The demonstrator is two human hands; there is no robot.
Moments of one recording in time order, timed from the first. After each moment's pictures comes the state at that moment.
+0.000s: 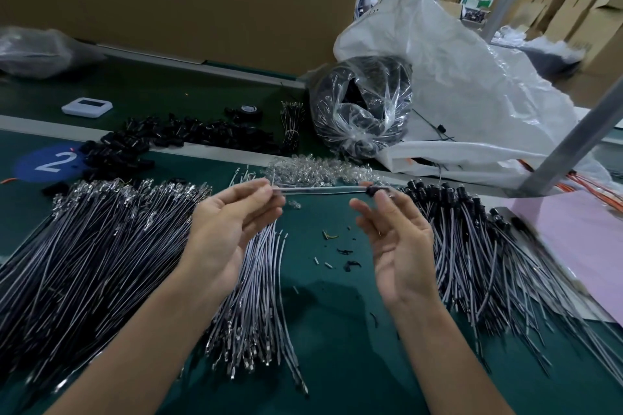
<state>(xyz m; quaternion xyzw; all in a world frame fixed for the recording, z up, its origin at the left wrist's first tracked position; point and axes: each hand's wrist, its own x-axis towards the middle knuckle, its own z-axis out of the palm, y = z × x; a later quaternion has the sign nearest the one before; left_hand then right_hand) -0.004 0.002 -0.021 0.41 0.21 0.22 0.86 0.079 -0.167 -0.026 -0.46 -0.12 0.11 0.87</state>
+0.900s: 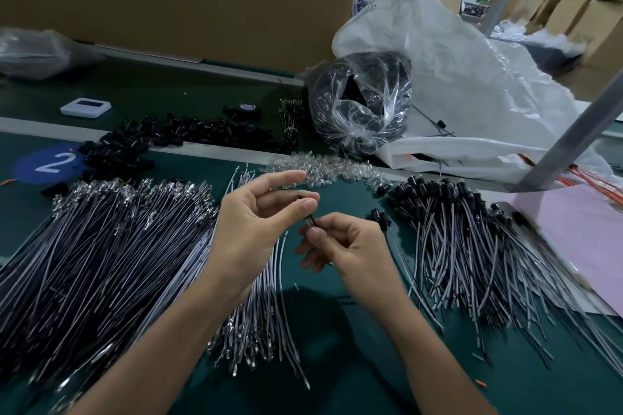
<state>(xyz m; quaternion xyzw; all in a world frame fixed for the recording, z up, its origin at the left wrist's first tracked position) -0.002 -0.018 -0.022 0.59 0.07 0.25 0.77 0.061 -0.150 -0.040 -0.68 -0.31 0.16 0.64</state>
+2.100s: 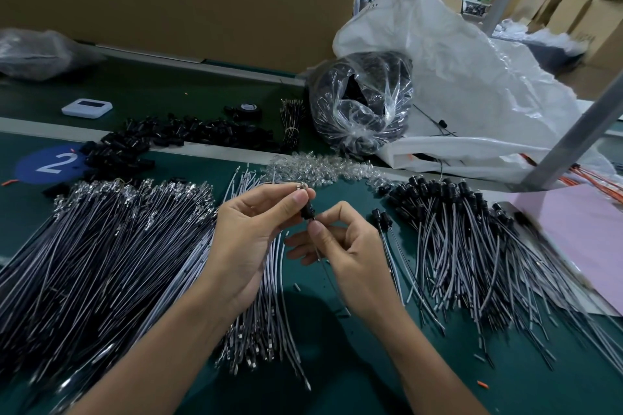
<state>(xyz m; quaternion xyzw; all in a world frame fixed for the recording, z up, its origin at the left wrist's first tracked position) -0.005 -0.022 -0.022 0.48 0.09 0.24 0.84 0.051 -0.146 -0.039 -0.66 -0.31 0.13 0.68</state>
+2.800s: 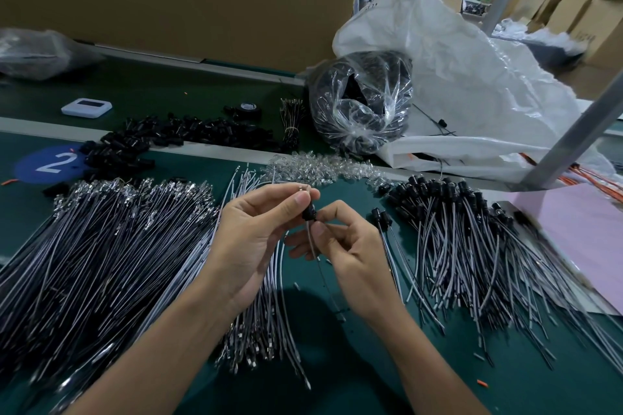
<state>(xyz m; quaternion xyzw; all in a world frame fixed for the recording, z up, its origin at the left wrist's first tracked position) -0.007 -0.022 -0.021 0.47 0.07 0.20 0.86 0.053 -0.148 -0.042 -0.66 -0.34 0.11 0.67</state>
